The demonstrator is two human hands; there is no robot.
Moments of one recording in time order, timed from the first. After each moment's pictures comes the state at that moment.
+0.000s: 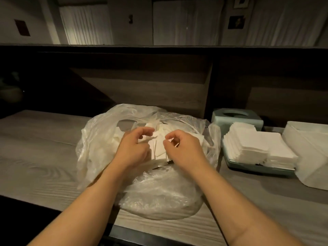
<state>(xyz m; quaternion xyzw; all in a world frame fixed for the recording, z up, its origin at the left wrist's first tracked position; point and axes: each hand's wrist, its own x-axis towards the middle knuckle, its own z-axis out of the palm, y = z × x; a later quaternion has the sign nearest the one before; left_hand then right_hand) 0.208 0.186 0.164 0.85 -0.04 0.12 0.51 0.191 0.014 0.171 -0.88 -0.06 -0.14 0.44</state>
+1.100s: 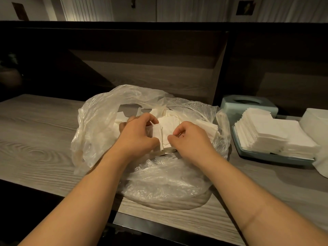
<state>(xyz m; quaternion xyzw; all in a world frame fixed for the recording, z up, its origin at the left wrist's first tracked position) 0.204 0.197 0.164 0.92 -0.09 0.12 0.37 0.194 0.022 0.160 -0.92 -0.01 -0.09 0.39</state>
